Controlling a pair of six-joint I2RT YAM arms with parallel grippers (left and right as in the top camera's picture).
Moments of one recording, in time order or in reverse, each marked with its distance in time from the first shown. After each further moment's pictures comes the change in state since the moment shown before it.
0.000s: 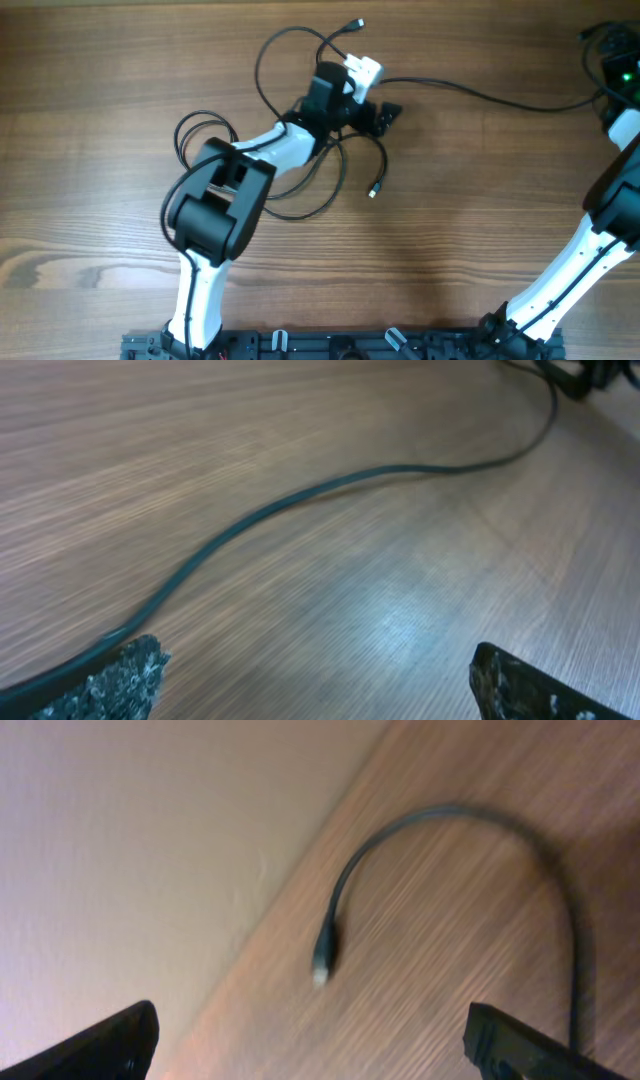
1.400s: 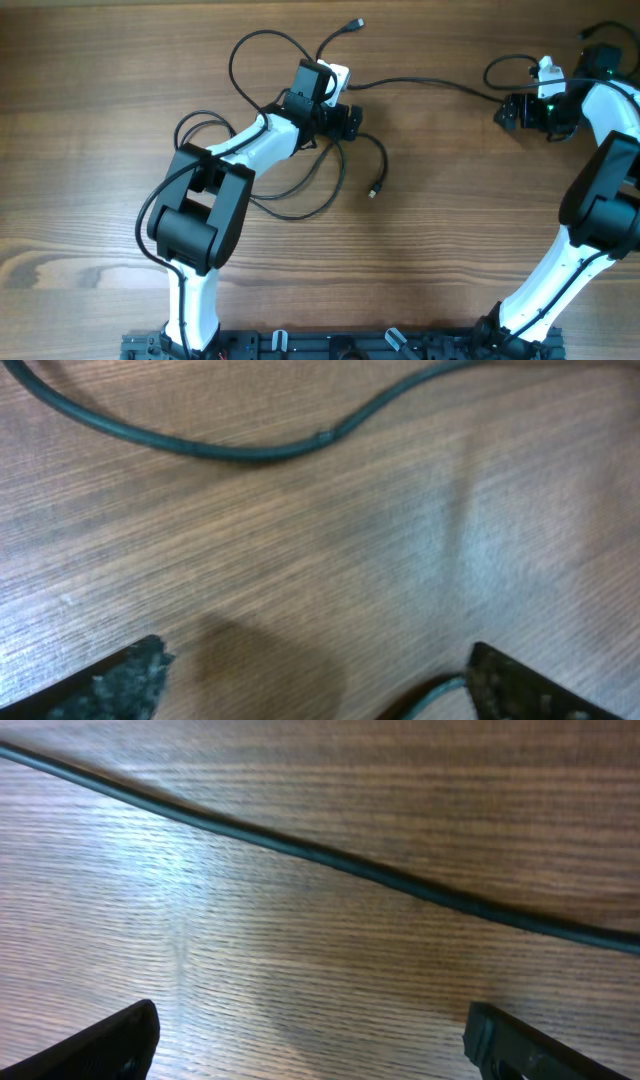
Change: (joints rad) left arm 0.044 -0.083 0.004 -0.412 -0.224 -0.004; right arm 0.189 -0.181 -0.026 -1.059 0.008 -0.964
